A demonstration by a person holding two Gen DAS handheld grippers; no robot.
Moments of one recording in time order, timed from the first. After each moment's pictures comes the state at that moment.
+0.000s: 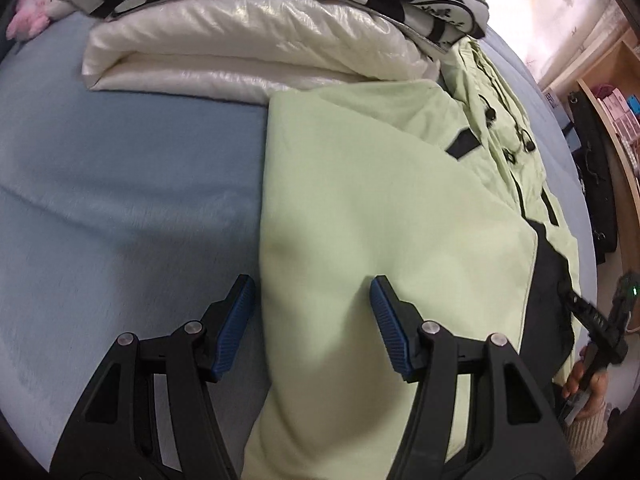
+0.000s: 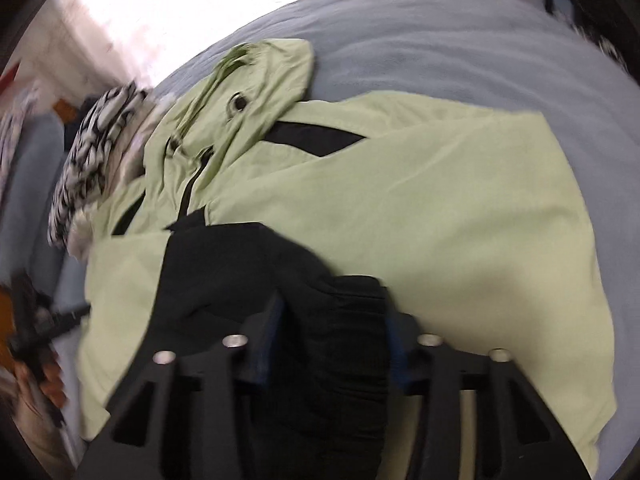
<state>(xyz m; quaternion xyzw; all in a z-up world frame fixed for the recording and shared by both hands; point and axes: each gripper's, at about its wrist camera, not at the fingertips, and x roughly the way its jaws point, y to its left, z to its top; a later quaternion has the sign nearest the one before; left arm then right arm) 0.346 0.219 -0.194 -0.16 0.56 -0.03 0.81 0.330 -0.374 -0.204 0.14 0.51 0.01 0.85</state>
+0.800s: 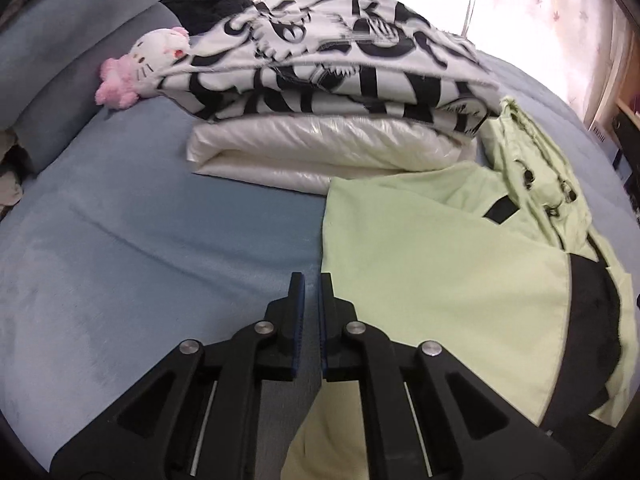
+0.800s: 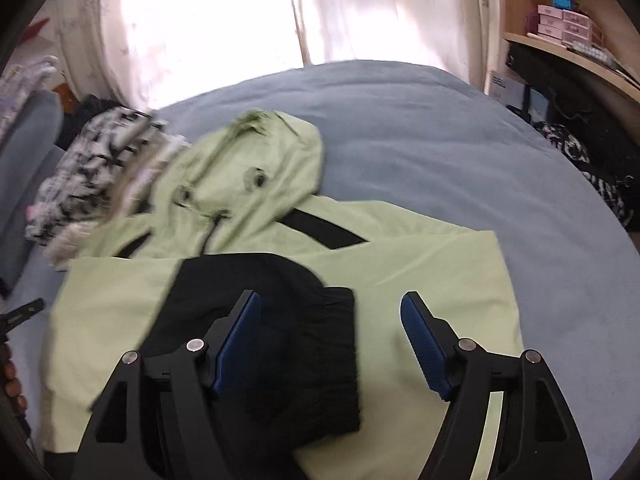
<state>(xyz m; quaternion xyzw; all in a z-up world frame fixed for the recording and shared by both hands) 0.309 0.218 -0.146 -0.07 0.44 0.11 0.89 0.315 -0.321 -0.130 0.04 0.40 -0.06 0.91</state>
